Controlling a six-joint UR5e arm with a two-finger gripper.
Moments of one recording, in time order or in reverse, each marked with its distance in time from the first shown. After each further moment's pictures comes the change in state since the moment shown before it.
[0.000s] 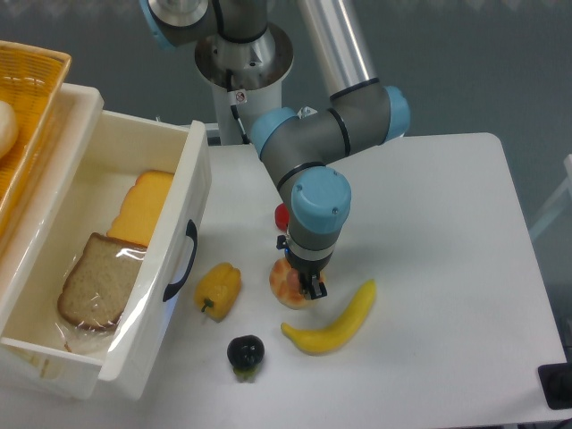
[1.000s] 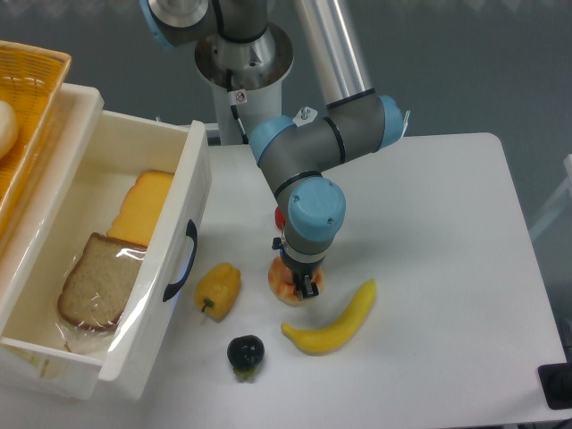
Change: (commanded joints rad) arm 0.000 -0.044 -0.112 0.029 0.049 0.201
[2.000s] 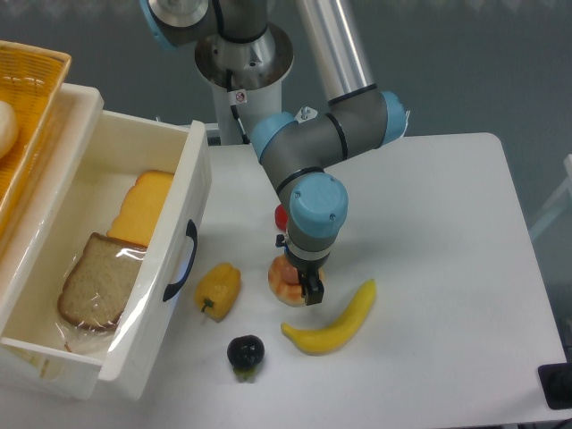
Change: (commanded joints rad) arm 0.005 0.006 -0.002 0.005 0.020 0.018
